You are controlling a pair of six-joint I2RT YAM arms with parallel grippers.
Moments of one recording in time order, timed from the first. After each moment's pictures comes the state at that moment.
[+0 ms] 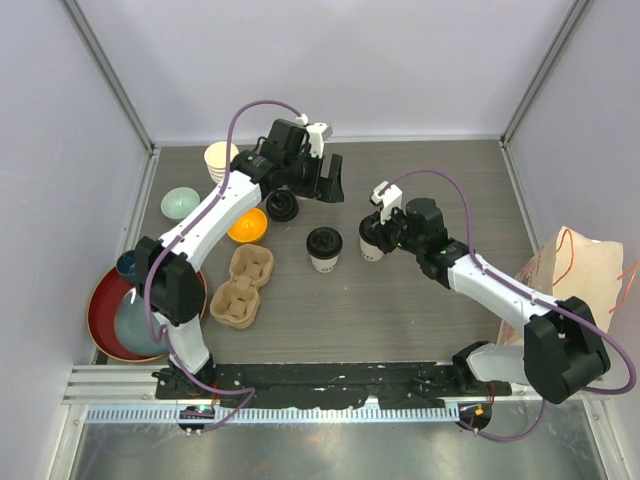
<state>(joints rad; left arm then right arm) -0.55 1.81 1.77 -0.68 0.28 -0.23 0.48 1.26 0.73 0.10 -0.23 -0.13</state>
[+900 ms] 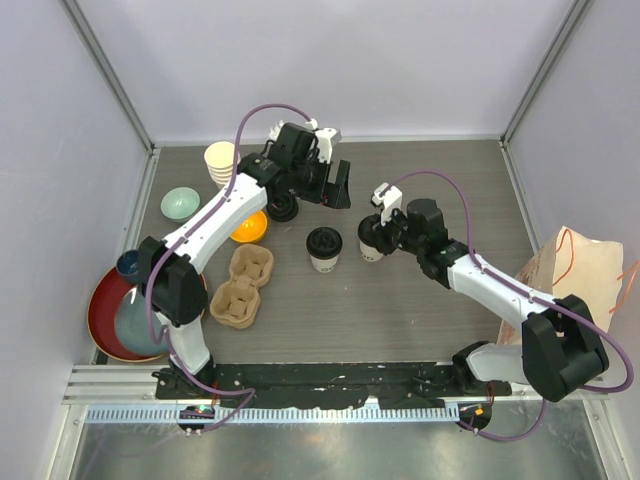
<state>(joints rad) -0.59 1.81 1.77 -0.69 0.28 -0.23 0.46 1.27 0.72 0.12 -0.28 -0.13</state>
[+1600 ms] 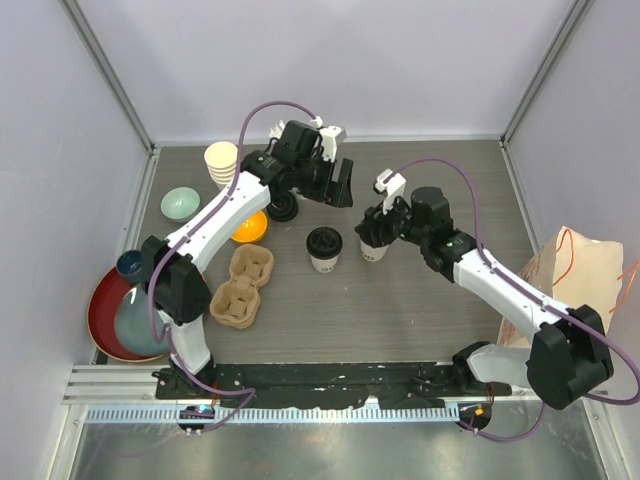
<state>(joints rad) -0.61 1.83 1.81 -0.72 0.28 -0.23 0.46 1.25 0.81 0.03 -0.32 -0.10</state>
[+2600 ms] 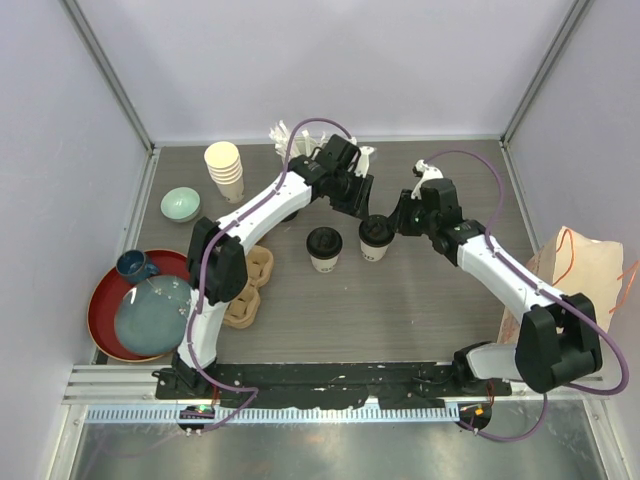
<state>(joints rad) -0.70 2.13 2.01 -0.76 0.28 -0.27 0.32 1.31 0.90 -0.18 -0.07 0.36</state>
